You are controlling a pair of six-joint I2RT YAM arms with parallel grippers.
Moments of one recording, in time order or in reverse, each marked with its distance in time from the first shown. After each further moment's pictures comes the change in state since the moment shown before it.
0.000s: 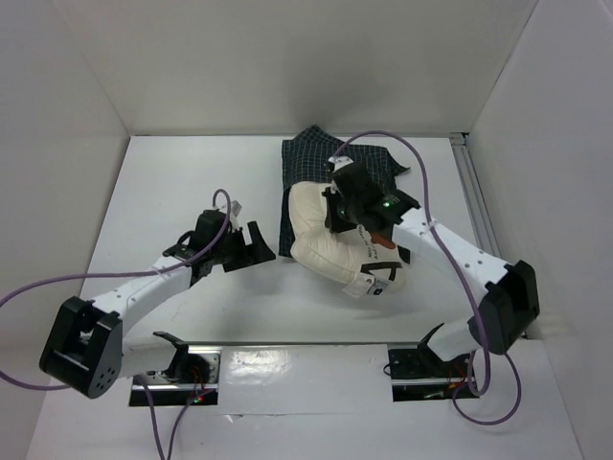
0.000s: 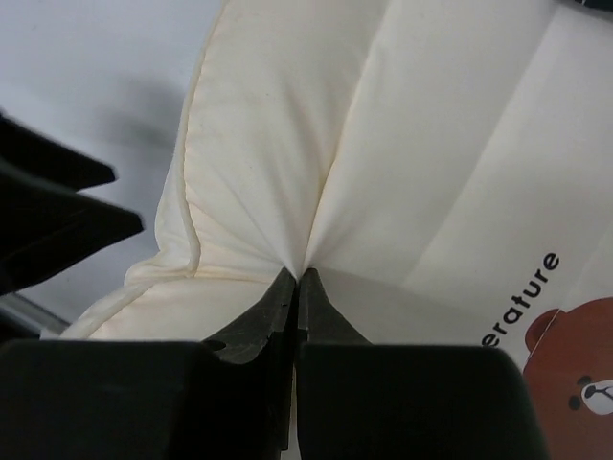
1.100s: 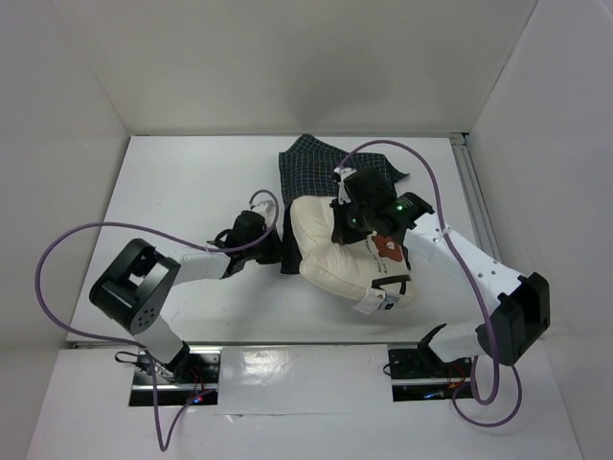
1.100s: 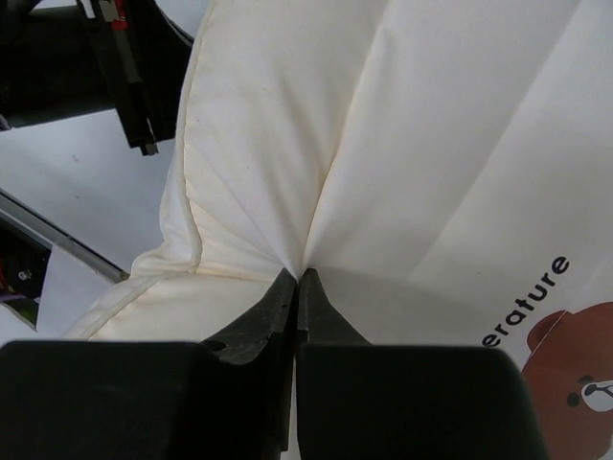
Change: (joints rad) left arm -0.140 0.435 0.070 0.433 -0.074 0.056; right arm -0.045 -0.099 -0.034 -0.133 -0.175 -0.055
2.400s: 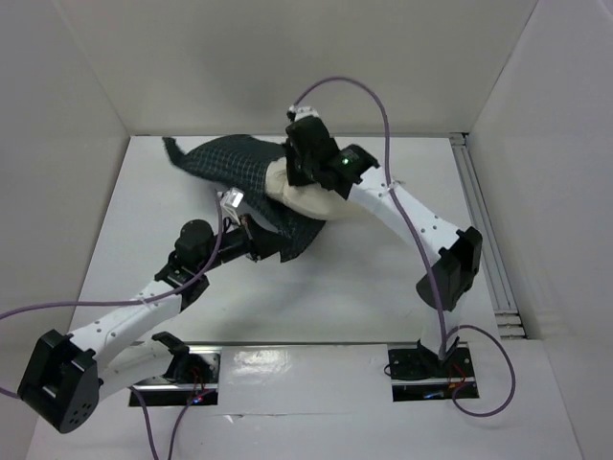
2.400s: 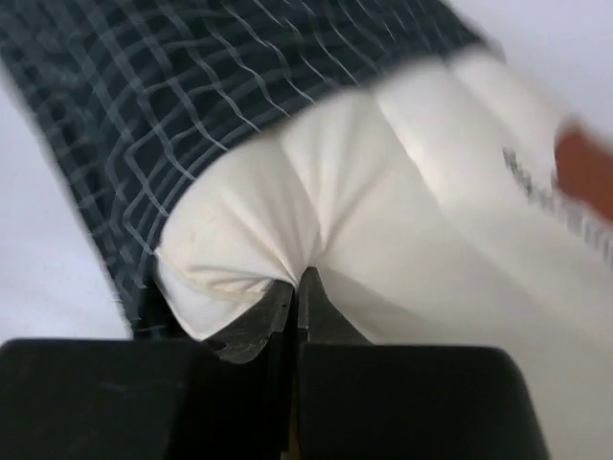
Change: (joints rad) left arm 0.028 -0.601 -0.177 0.212 0.308 -0.240; right arm 0.113 0.539 0.830 -0.100 0.347 0.071
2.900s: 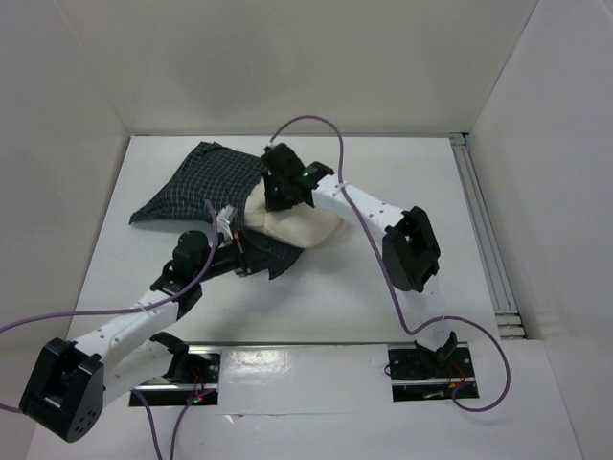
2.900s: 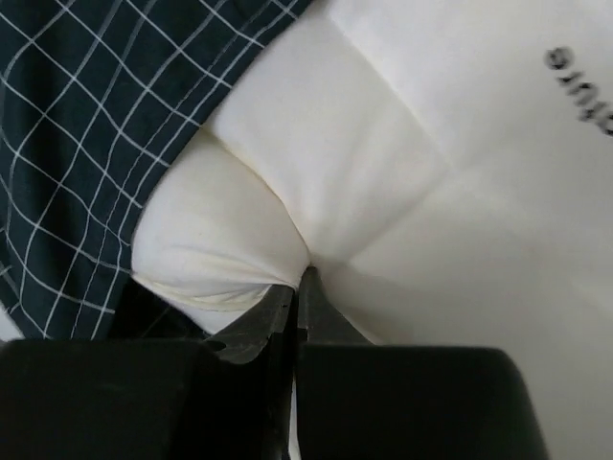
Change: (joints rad) left arm 0.083 -0.066 -0.190 -0.091 0.128 -0.062; right arm 0.039 0.206 -0.201 0.222 -0.222 0.137
